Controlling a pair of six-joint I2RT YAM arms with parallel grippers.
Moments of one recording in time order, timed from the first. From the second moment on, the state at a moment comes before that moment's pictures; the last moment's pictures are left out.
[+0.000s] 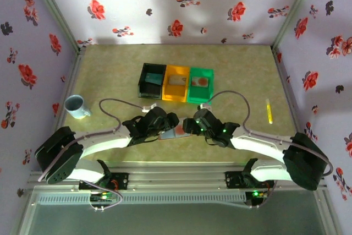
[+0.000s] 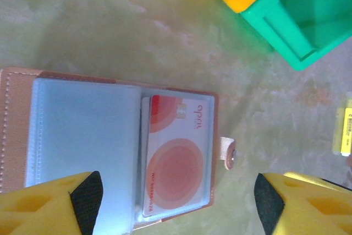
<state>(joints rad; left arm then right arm) -0.97 1.37 0.64 -0.04 -0.15 -1.22 0.92 1.24 0.57 -0.16 0.15 0.86</state>
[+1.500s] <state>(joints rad) -0.98 1.38 0.65 -0.06 -0.12 -1.25 0.89 1.42 0.59 -0.04 0.06 0.91</state>
